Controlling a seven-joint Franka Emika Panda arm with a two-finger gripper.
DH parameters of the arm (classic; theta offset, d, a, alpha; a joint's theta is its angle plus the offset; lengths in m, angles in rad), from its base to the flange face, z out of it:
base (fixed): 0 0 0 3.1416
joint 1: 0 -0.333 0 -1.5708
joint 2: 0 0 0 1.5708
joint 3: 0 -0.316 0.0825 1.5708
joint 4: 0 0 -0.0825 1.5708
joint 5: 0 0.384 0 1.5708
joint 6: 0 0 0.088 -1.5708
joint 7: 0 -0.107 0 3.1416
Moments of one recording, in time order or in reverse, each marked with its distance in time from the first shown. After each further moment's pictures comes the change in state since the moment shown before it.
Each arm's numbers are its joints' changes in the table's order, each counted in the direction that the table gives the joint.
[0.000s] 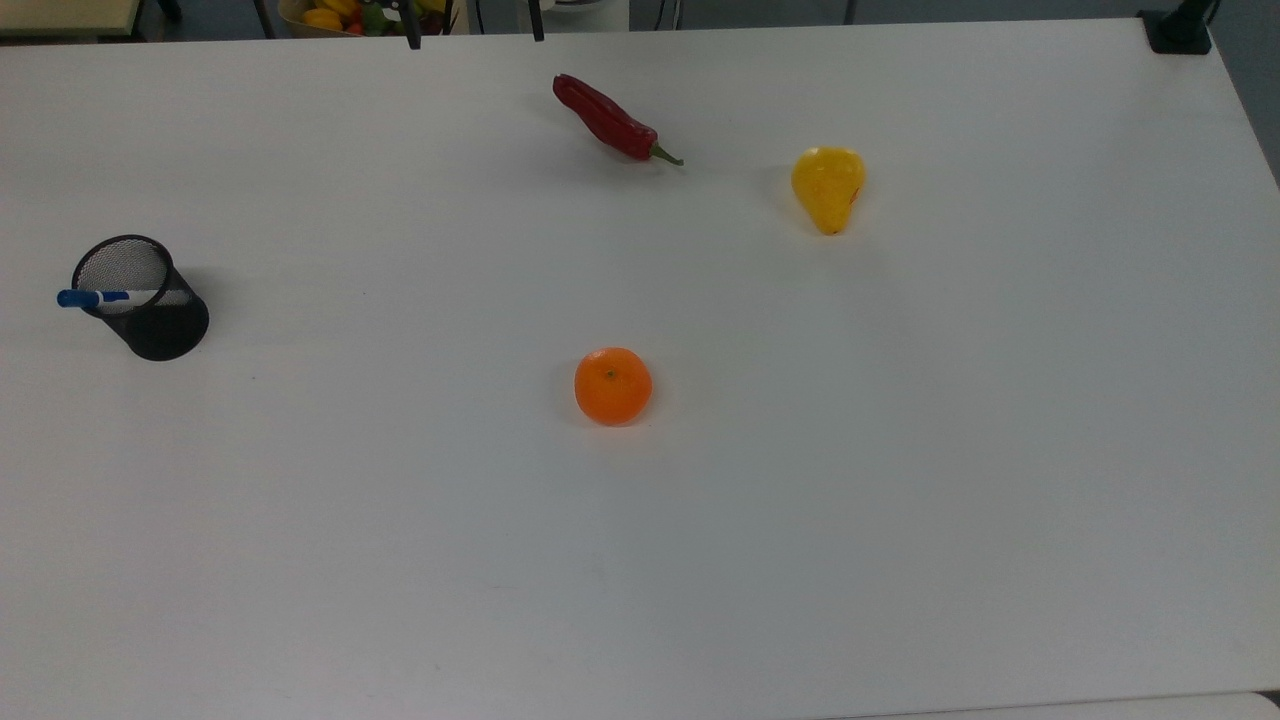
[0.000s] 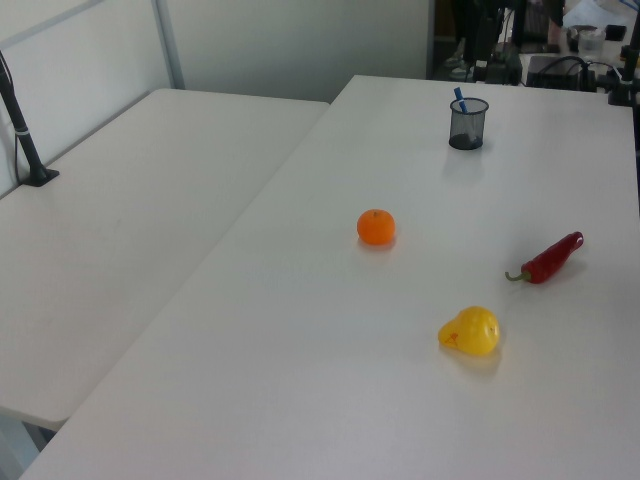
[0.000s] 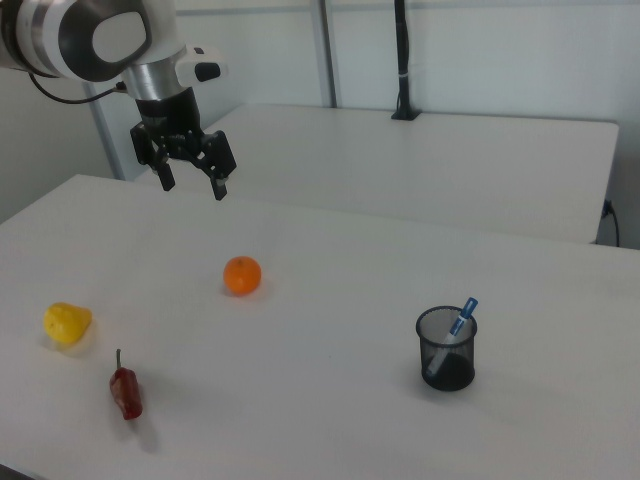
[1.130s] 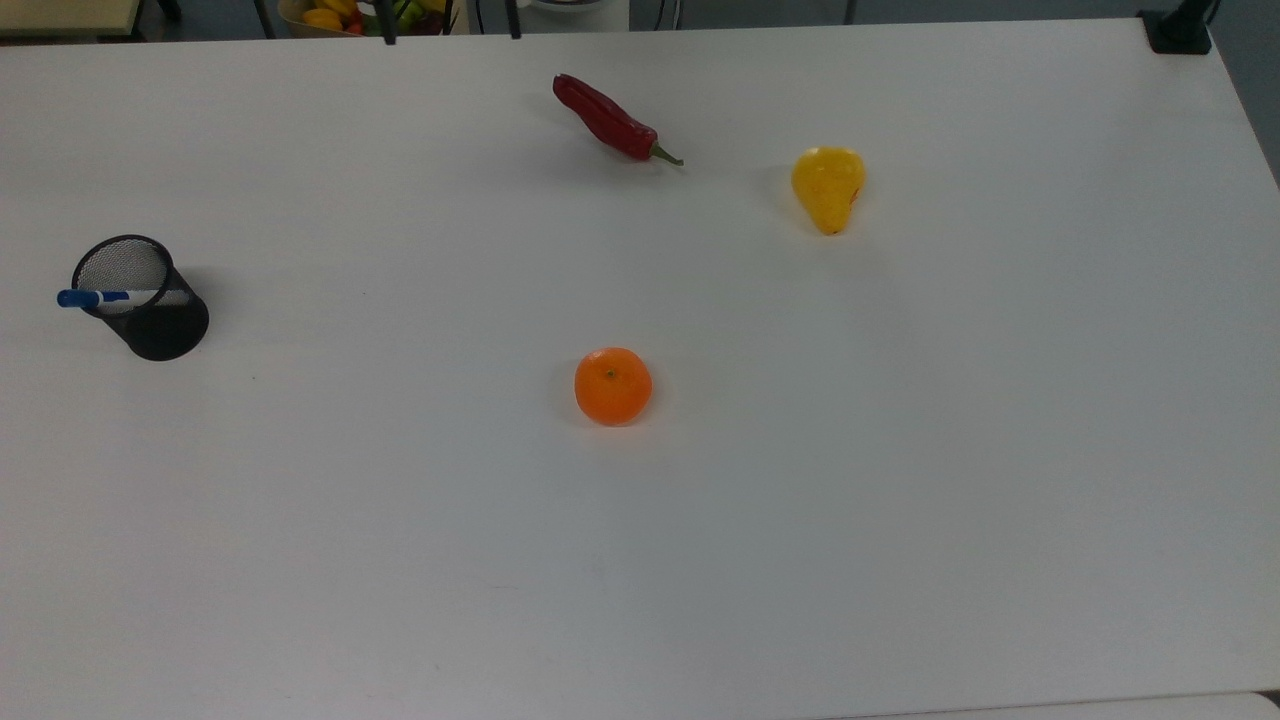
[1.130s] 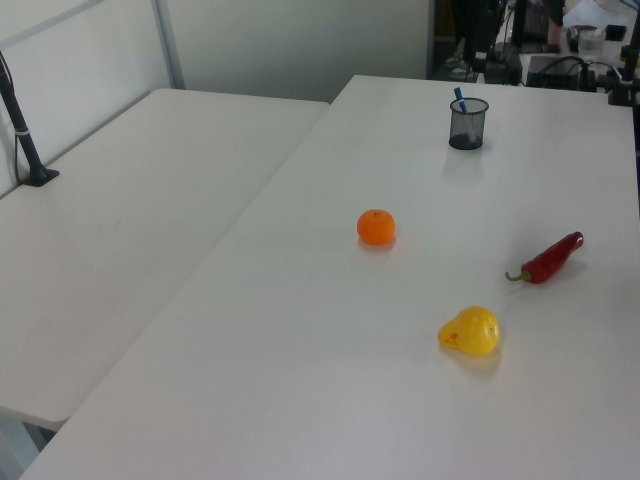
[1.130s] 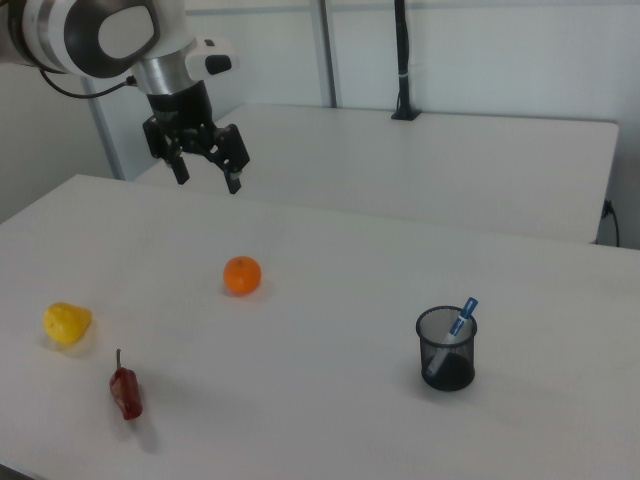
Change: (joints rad) arm 0.024 -0.001 0.013 -0.018 -0.004 0.022 0.005
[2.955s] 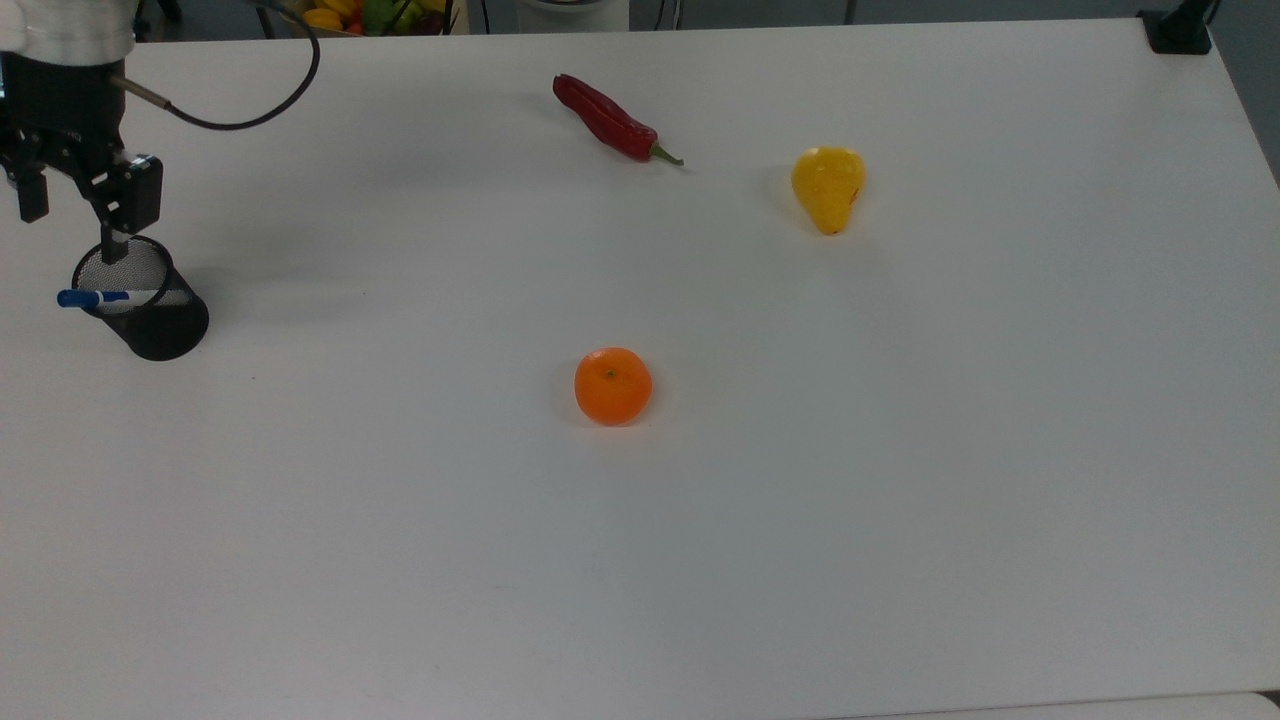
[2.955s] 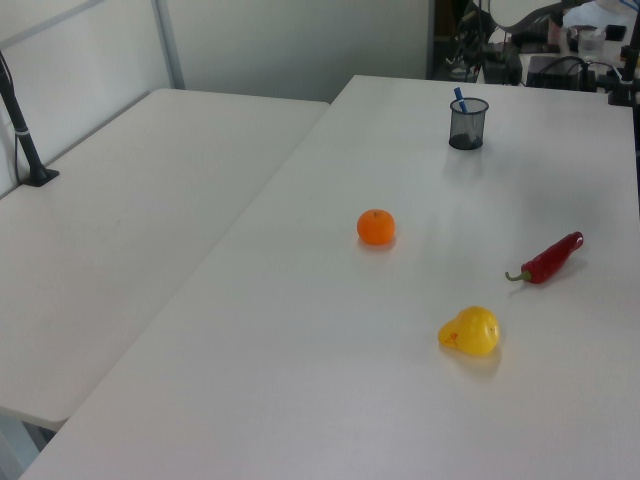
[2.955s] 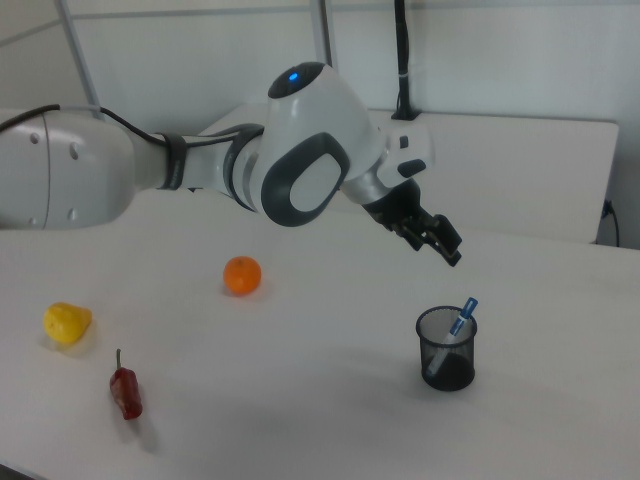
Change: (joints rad) arm 0.100 -0.364 0.297 0.003 -0.045 0.737 -0.112
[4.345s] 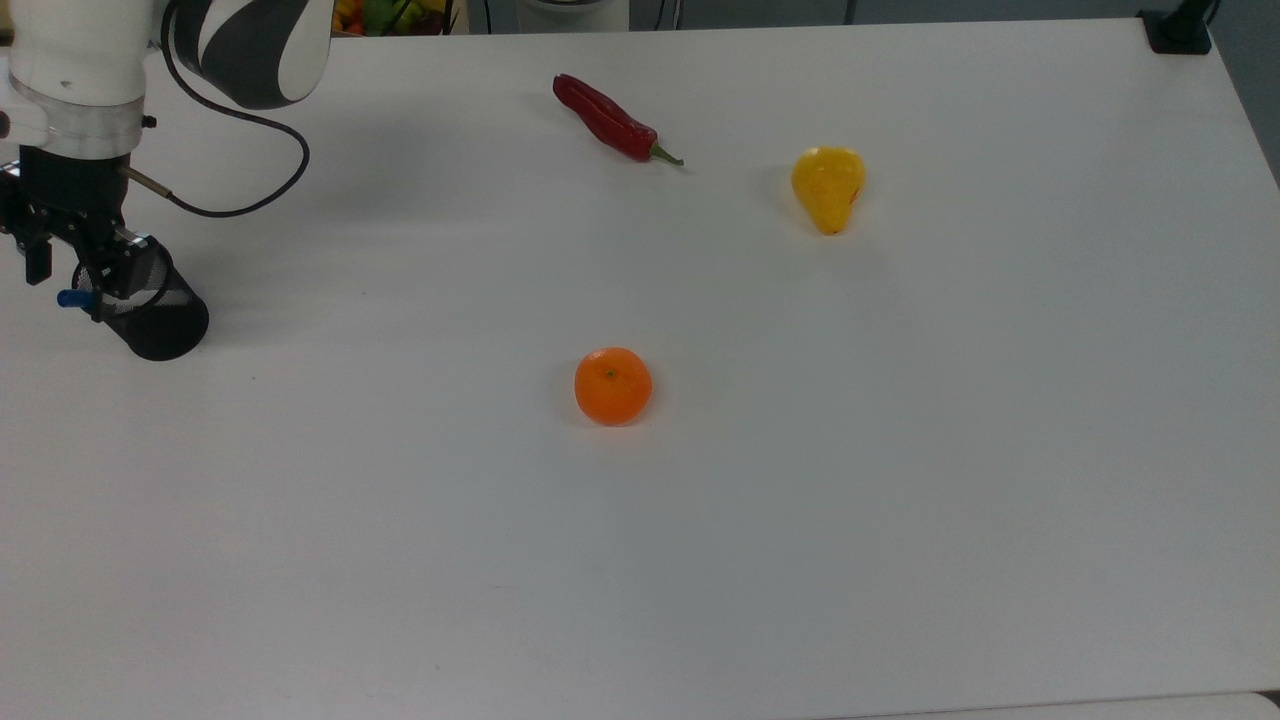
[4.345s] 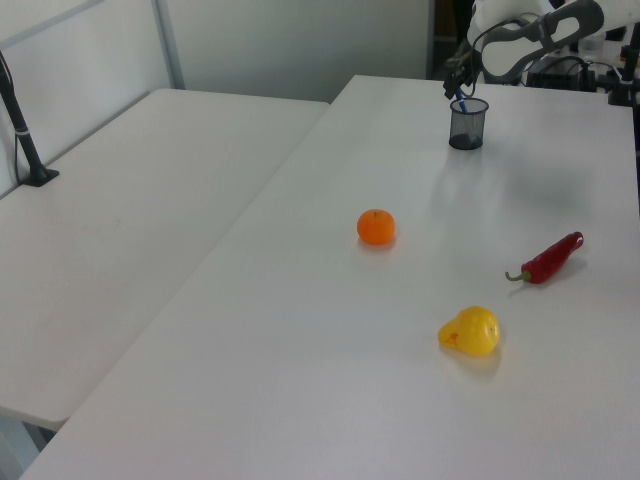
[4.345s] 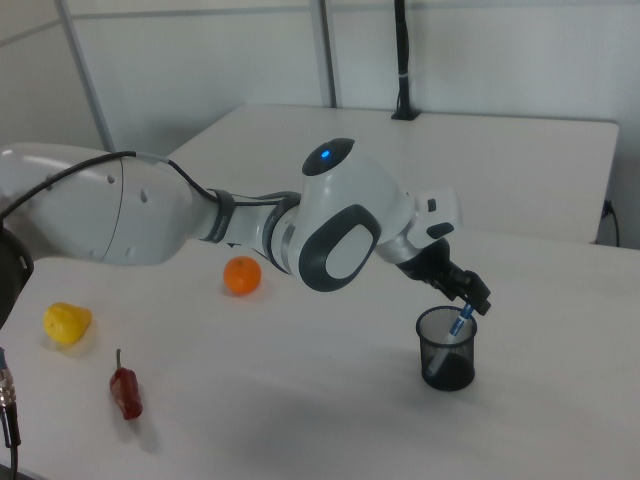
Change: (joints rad) arm 0.050 -0.155 0.000 0.020 0.000 0.209 0.000
